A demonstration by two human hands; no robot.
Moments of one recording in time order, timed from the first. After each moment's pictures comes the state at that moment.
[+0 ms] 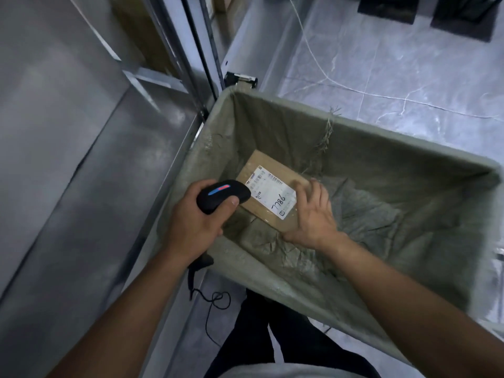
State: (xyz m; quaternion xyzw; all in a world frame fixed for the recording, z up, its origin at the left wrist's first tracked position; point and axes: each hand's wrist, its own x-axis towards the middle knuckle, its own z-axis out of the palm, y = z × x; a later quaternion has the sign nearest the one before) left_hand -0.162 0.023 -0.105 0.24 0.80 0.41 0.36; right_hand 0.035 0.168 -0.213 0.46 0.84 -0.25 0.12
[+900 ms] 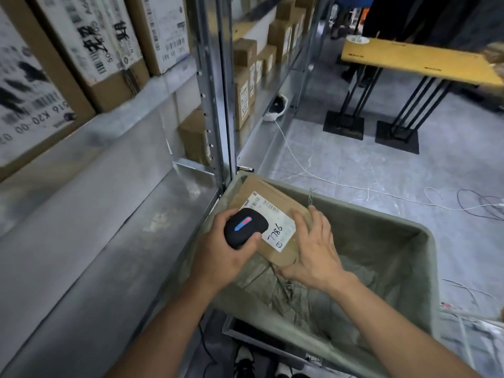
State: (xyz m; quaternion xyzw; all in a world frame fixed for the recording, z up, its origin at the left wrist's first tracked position) left_hand -0.140 -0.006 -0.014 0.37 0.78 0.46 0.22; right_hand 0.034 0.122 -0.049 0.44 0.88 -0.18 -0.03
